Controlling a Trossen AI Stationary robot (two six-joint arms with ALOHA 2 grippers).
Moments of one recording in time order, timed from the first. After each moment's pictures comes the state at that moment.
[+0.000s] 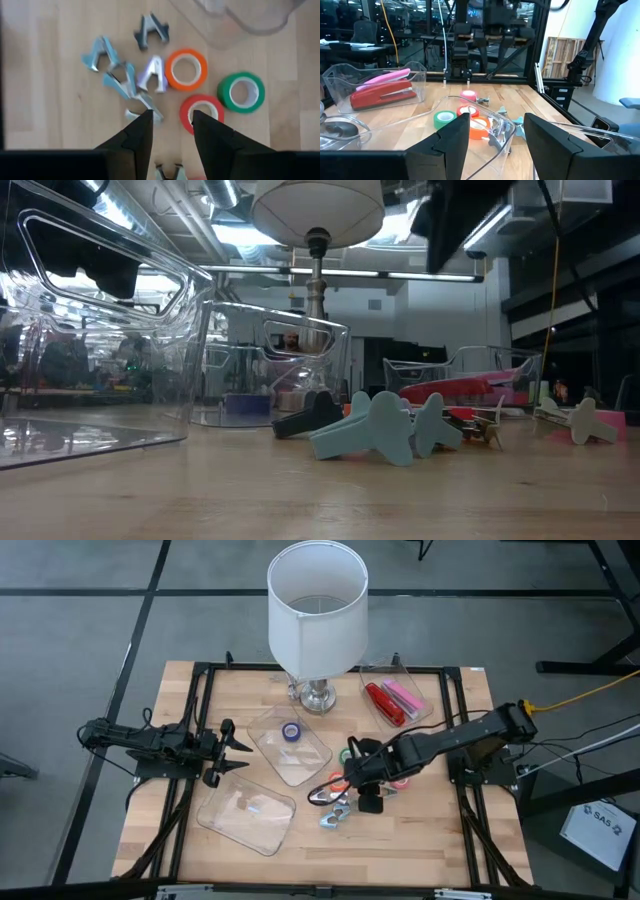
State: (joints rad) left arm -0.16 0.00 0.02 0.00 -0.05 -0.09; right arm 0.32 1.68 1.43 -0.97 0.10 0.33
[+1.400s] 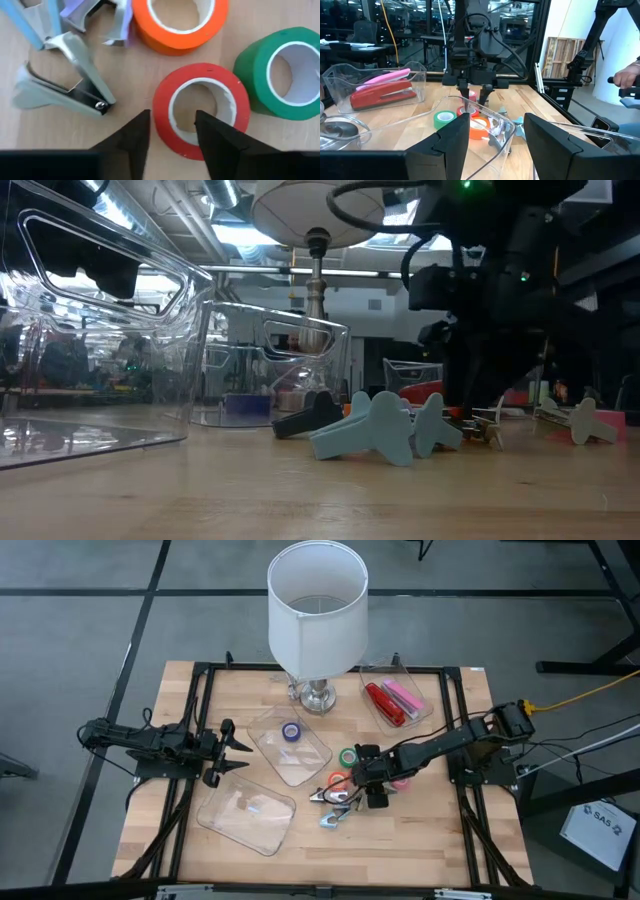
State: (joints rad) left arm -0.16 0.00 0.02 0.00 -0.05 -0.09; right arm 0.24 1.69 0.88 -0.39 0.10 0.09
